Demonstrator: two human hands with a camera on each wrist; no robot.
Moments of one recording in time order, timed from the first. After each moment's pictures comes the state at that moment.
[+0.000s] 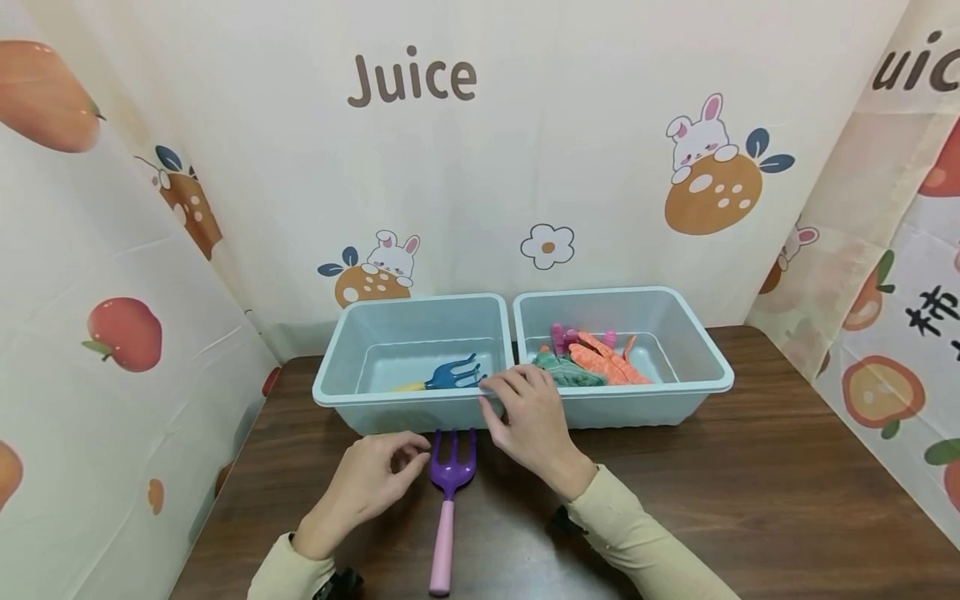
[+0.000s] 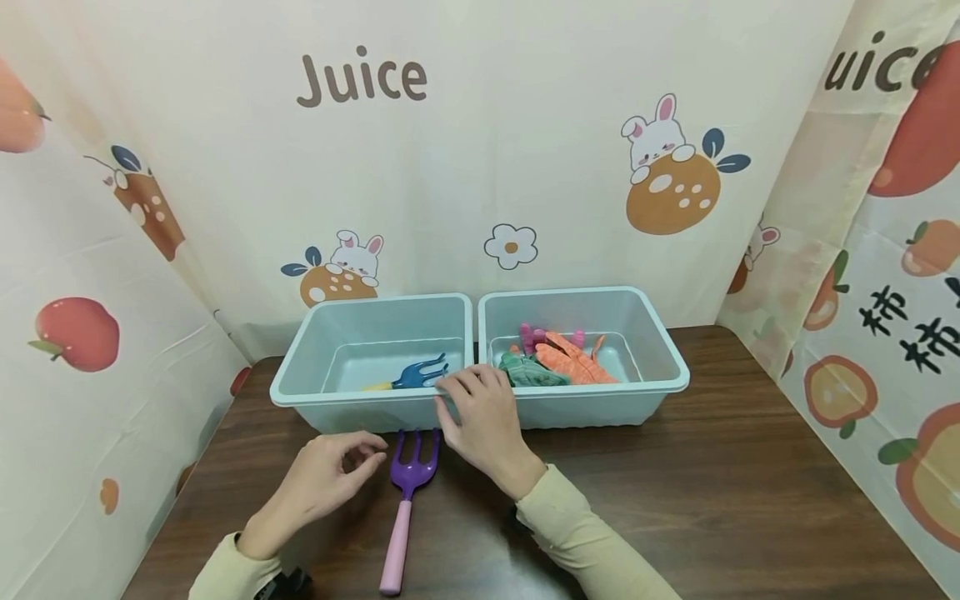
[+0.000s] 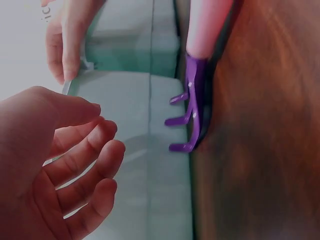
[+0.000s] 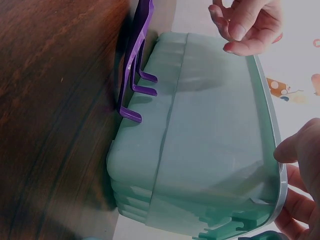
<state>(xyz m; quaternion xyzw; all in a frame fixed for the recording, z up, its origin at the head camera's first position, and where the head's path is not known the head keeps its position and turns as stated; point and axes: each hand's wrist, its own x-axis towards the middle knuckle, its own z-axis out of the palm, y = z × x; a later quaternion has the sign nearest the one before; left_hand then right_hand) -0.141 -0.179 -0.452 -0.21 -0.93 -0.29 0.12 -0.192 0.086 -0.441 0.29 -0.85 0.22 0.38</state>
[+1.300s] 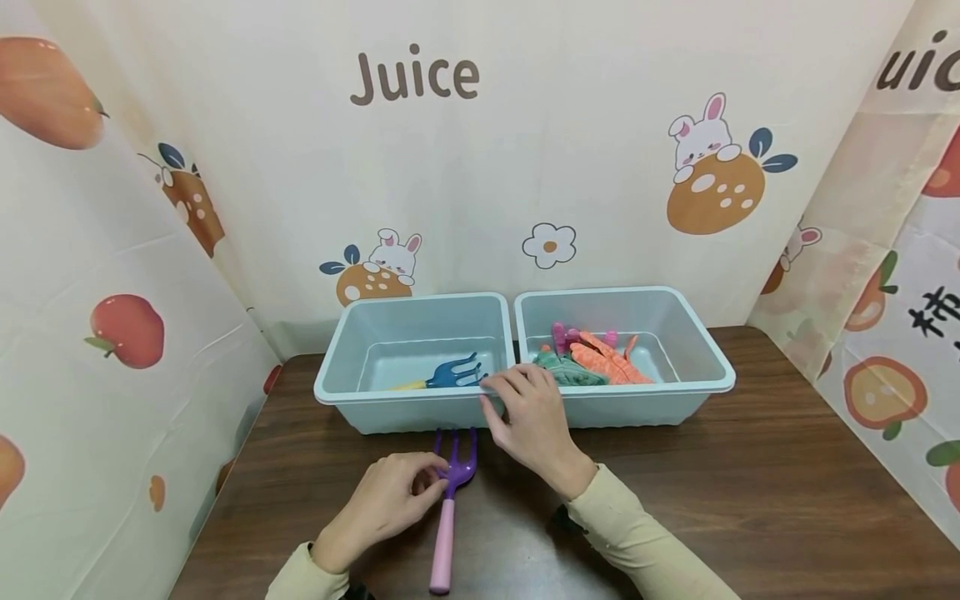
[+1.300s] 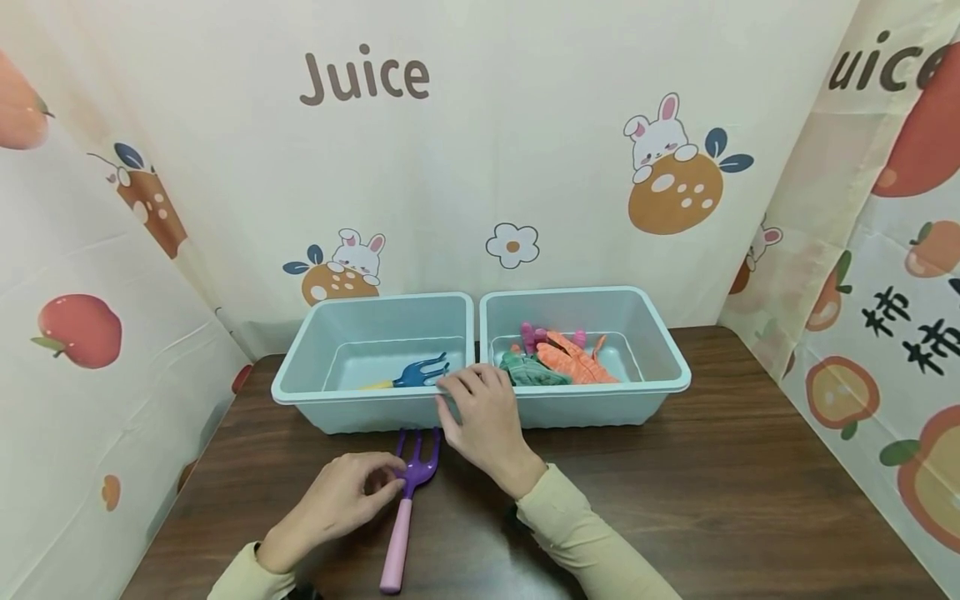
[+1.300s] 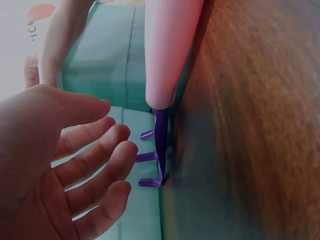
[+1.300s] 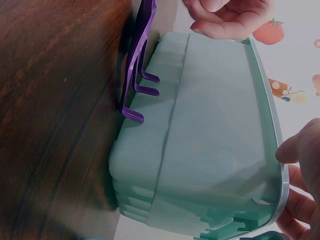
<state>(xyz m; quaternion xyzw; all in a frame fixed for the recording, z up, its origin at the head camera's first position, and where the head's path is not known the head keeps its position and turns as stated) -0.129 -0.161 -0.470 -0.24 -0.93 -0.29 0.02 -0.193 0.086 -0.444 0.29 -0.85 0.22 0.38</state>
